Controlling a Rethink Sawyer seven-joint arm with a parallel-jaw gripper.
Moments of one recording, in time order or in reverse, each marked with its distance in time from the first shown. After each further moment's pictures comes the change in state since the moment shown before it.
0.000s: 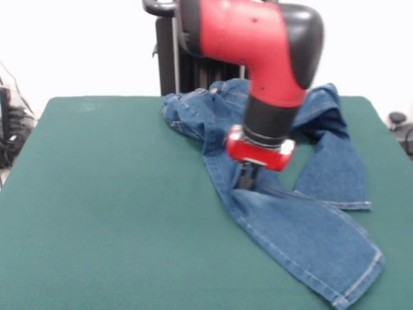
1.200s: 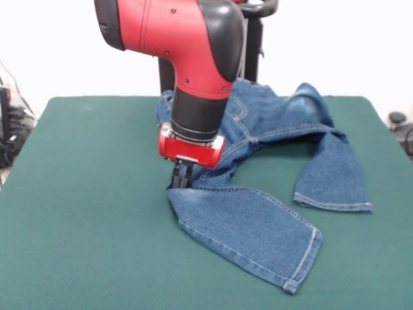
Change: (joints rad) arm -0.218 -0.056 0.090 0.000 -0.343 -0.069 0.000
